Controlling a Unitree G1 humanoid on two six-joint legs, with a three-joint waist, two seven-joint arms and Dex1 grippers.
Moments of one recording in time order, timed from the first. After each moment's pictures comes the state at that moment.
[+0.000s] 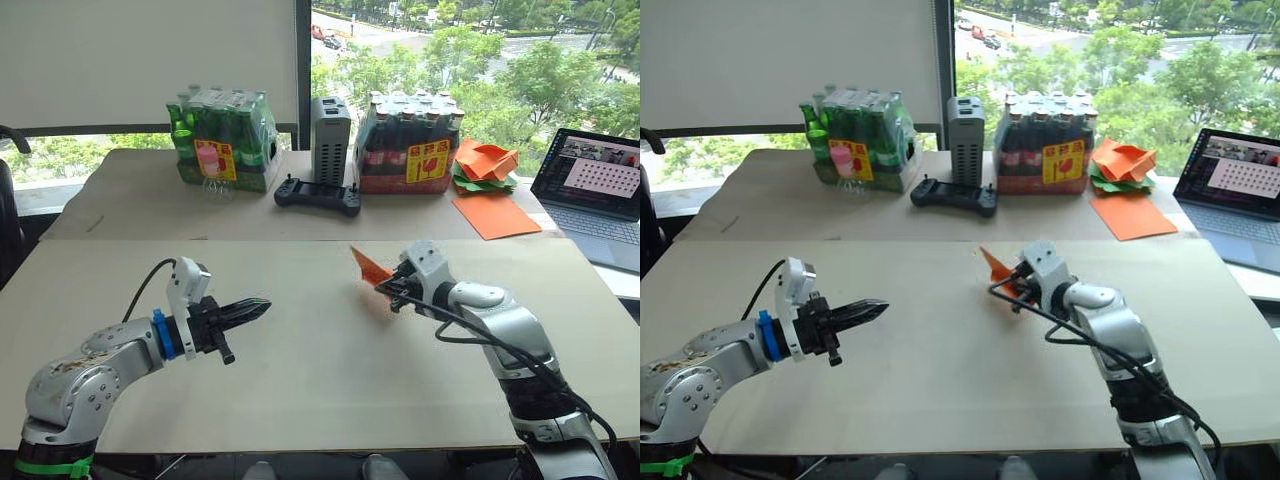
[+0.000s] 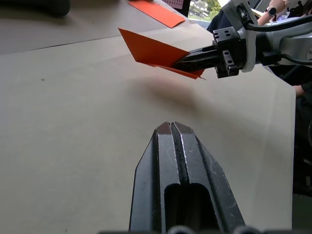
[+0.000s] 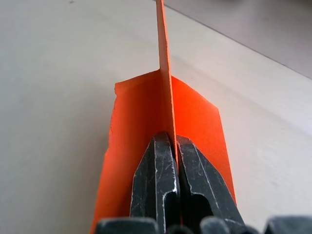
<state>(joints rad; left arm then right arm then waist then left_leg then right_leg) -0.18 0.69 0.21 -0.41 -0.84 0.82 -0.76 -0.52 -0.48 0.01 -0.18 0.08 0.95 0.53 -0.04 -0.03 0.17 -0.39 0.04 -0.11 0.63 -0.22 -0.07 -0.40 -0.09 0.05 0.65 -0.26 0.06</state>
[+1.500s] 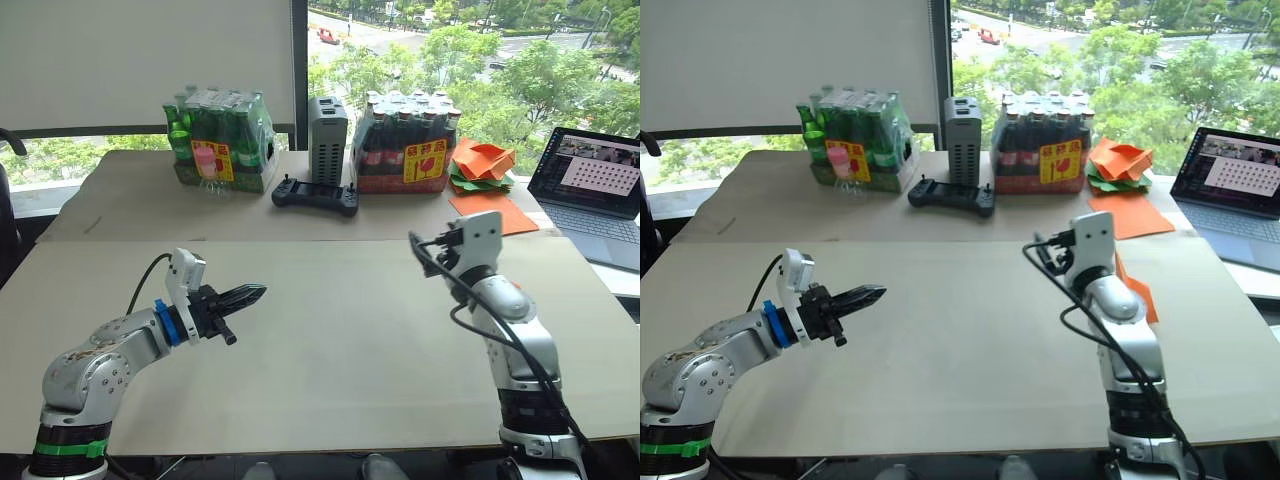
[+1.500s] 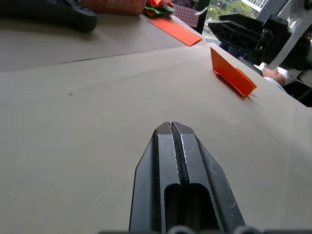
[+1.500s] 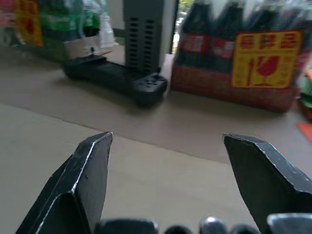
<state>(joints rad) -0.22 0.63 0.23 -0.30 -0.80 0.79 -0.70 -0.38 -0.28 -0.03 -0.21 0.24 0.50 0.38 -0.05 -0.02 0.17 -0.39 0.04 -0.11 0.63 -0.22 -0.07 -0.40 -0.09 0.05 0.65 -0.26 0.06</state>
